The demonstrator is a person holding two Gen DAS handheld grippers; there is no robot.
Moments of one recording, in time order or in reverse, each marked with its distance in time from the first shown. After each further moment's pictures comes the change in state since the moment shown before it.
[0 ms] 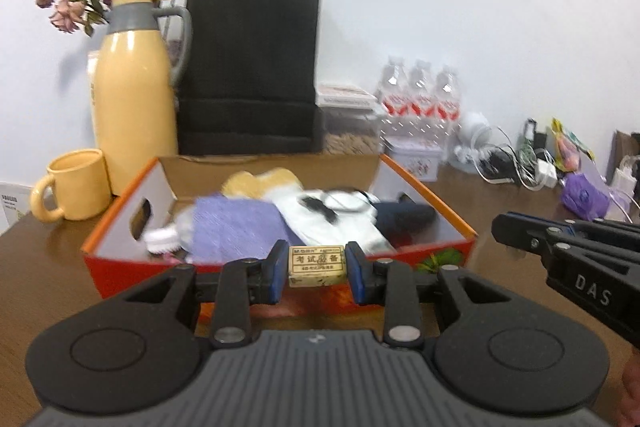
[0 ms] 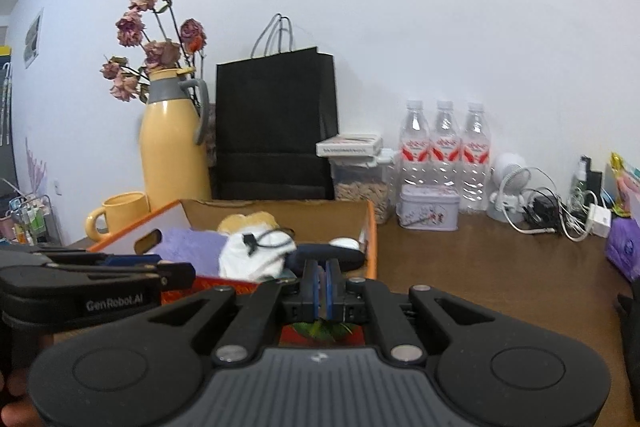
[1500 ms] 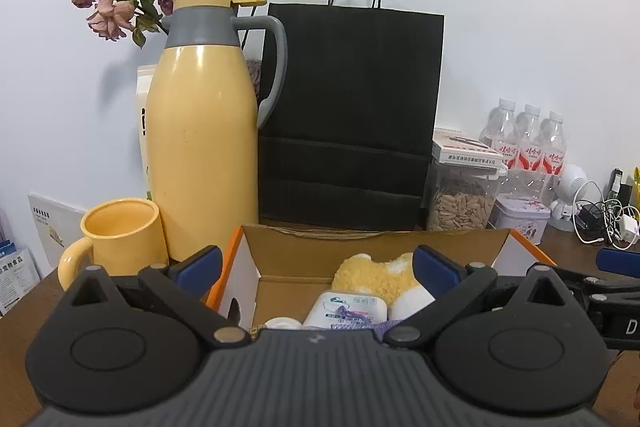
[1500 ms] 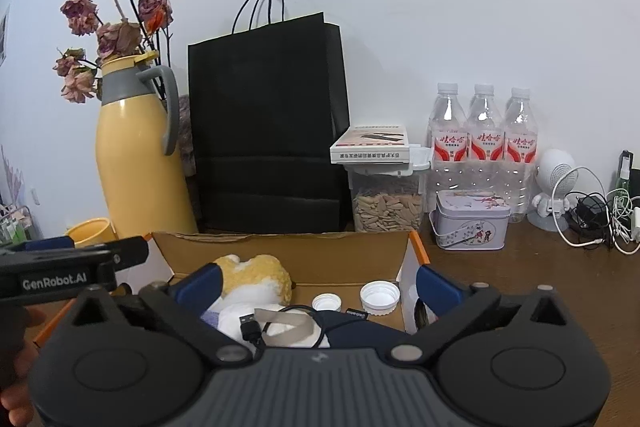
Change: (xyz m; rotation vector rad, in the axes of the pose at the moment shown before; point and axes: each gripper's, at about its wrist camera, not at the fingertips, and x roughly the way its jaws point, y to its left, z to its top) left arm 0.087 0.099 0.061 -0.050 -0.049 0.133; right arm 0.135 0.019 0.047 0.062 0.087 -0.031
